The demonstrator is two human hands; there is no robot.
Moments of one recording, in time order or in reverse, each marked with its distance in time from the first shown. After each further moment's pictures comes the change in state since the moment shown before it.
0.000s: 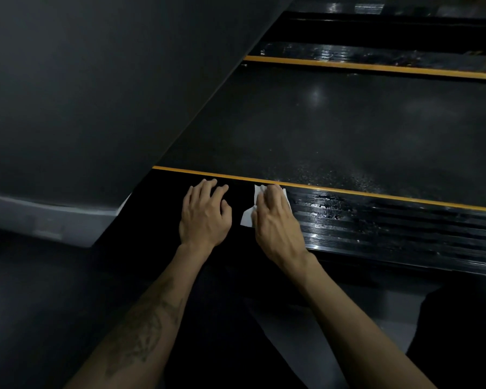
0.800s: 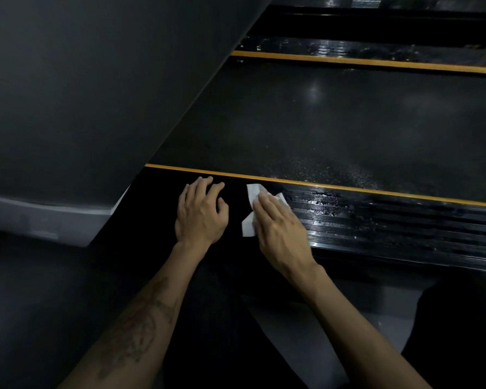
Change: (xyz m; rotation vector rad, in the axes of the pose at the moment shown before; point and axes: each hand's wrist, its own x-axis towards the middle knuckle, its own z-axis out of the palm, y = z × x) left_hand 0.001 0.000 0.002 0.016 -0.005 0.001; right_hand -0.026 0.017 0.008 0.049 0.102 -0.050
